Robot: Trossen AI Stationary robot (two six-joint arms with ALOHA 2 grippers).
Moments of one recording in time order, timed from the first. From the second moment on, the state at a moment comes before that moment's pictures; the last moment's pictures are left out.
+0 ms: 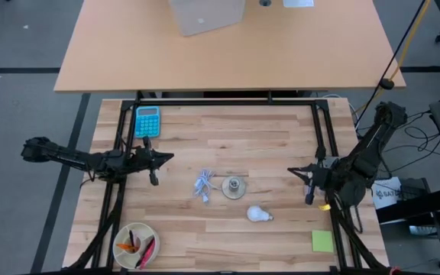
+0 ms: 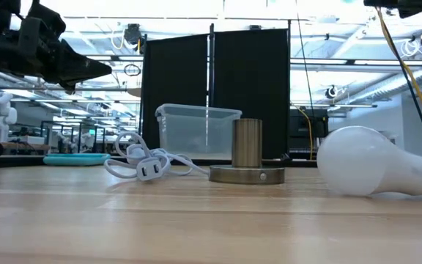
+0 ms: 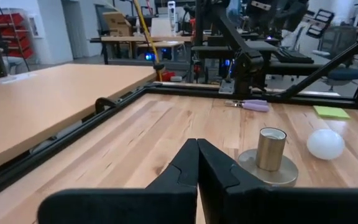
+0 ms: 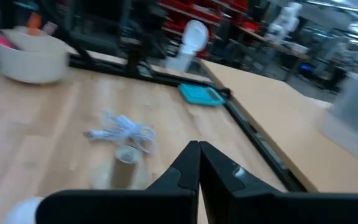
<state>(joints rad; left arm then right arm) -0.16 0.40 0.01 0.37 -0.40 0.01 0.90 0.73 0.58 -0.34 1.20 0.19</state>
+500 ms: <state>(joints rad) -0.16 0.40 0.01 0.37 -0.40 -0.03 0.56 0.74 0.32 0.53 0.62 -0.31</state>
